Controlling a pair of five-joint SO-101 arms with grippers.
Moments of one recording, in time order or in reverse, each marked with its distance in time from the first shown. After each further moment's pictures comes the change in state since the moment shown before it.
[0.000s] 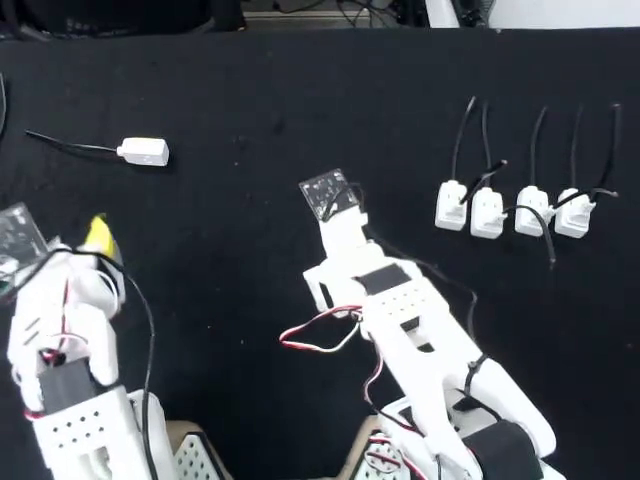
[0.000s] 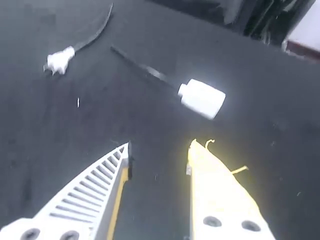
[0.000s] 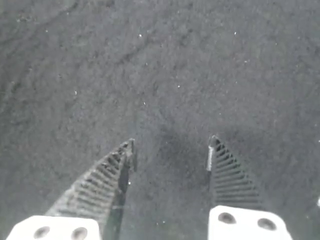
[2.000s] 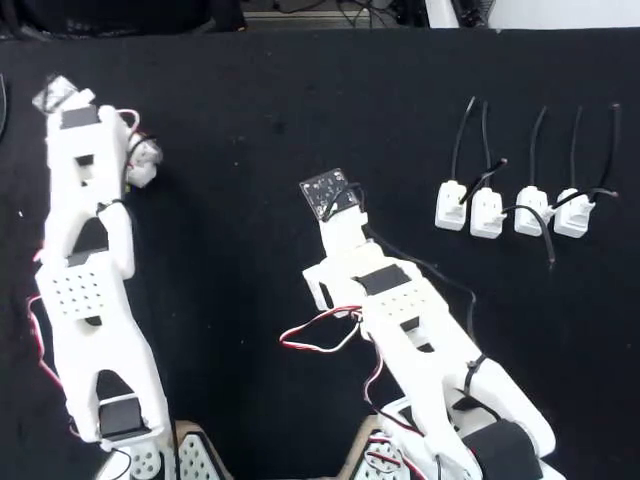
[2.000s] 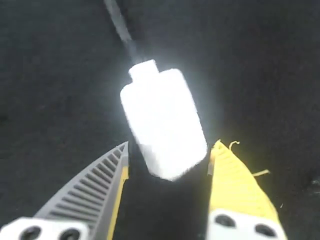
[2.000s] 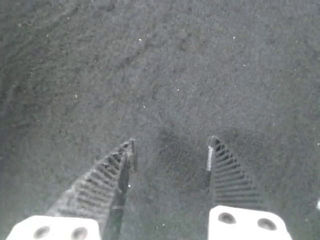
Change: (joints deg) left arm 9.6 127.6 -109.3 29.7 27.9; right arm 0.0 0.0 0.1 -0.9 0.0
